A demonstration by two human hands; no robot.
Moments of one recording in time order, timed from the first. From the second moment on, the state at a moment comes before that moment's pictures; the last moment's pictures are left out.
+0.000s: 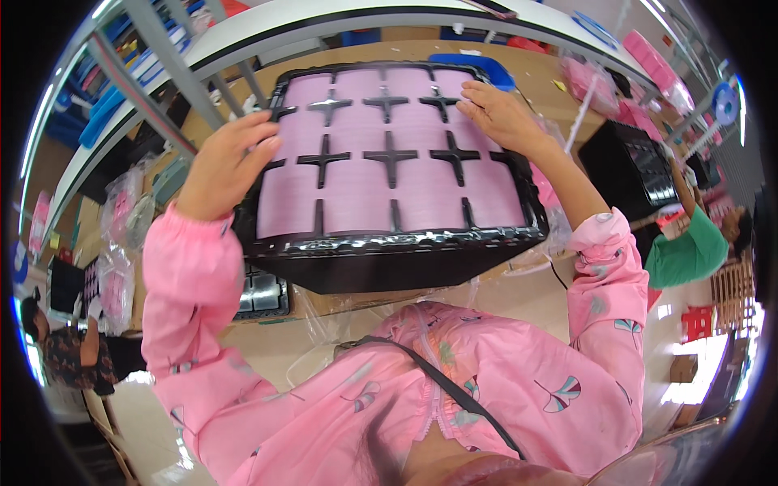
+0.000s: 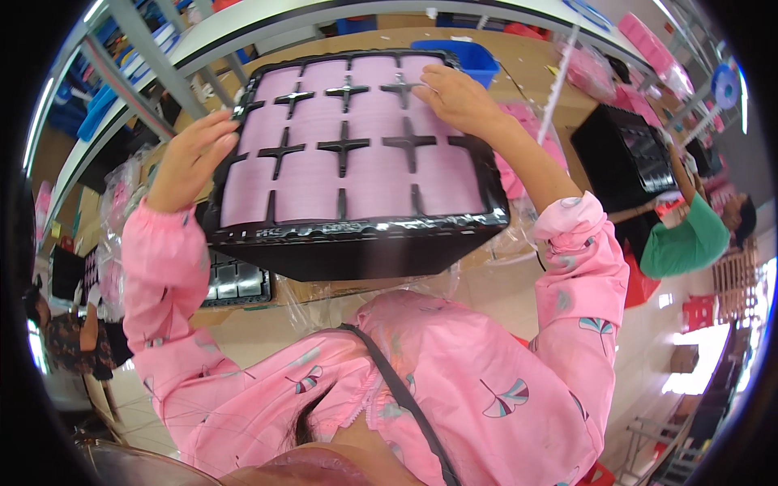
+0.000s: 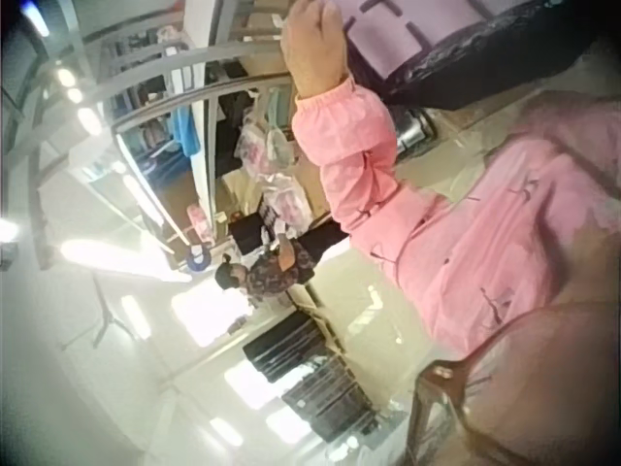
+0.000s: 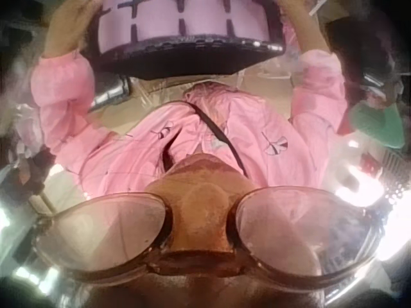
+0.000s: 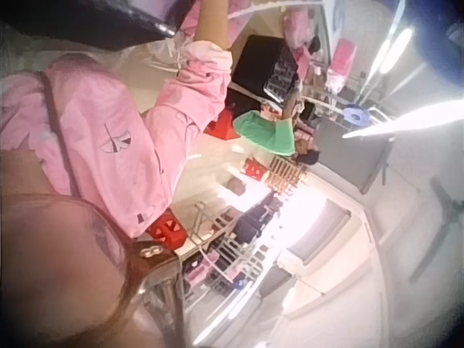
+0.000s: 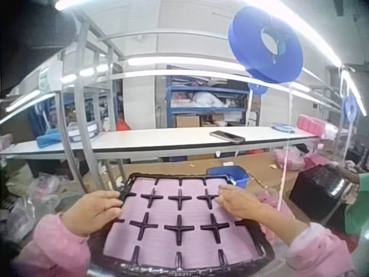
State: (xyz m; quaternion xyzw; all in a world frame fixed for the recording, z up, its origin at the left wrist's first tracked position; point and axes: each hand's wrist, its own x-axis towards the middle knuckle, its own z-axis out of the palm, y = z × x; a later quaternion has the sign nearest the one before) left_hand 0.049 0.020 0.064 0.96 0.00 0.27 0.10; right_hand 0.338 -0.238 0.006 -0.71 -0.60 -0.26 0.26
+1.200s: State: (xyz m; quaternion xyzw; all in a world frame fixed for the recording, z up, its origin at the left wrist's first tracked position) left_hand 0.169 0.074 0.007 0.99 -0.02 0.16 -0.05; right_hand 0.363 -0.221 0.010 -0.86 -0.51 -0.08 0.02
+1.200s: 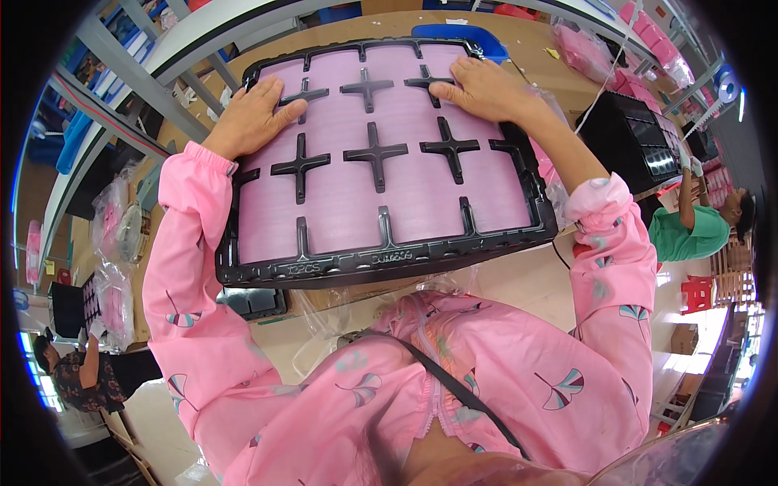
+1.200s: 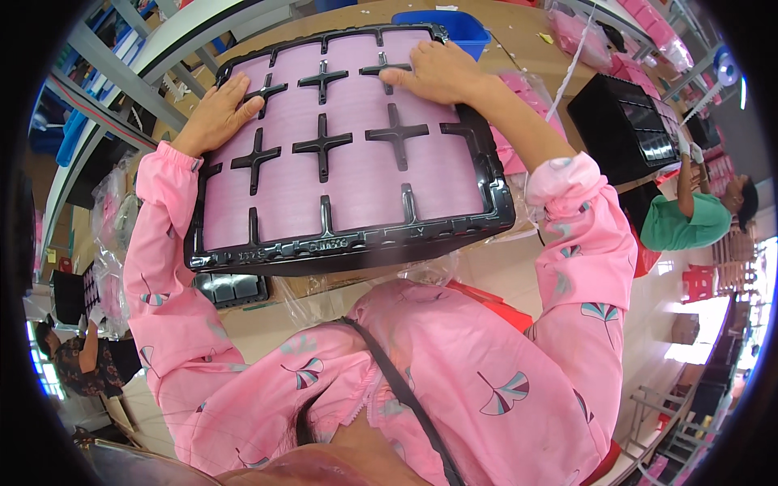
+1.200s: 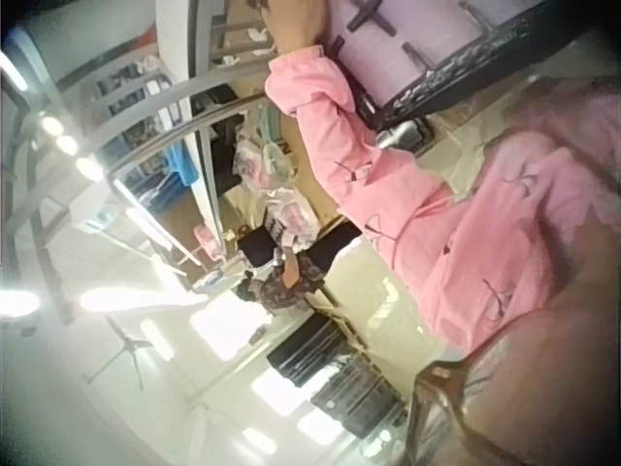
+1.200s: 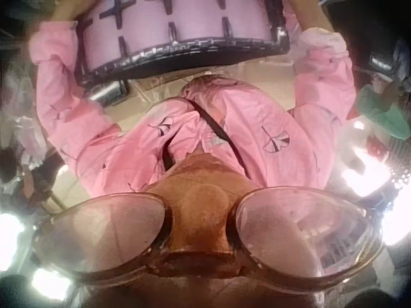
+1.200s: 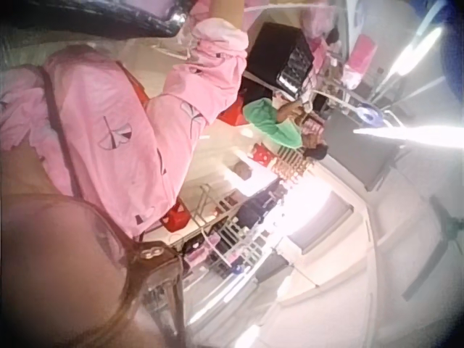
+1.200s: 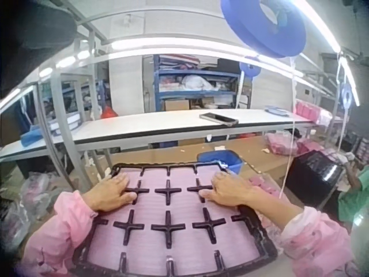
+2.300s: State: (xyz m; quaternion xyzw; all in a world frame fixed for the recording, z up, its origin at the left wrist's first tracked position) left_hand 0.028 -0.027 0.033 0.99 -0.09 0.06 0.08; right_hand 0.233 -0.335 0.024 -0.77 -0.63 0.01 0.11
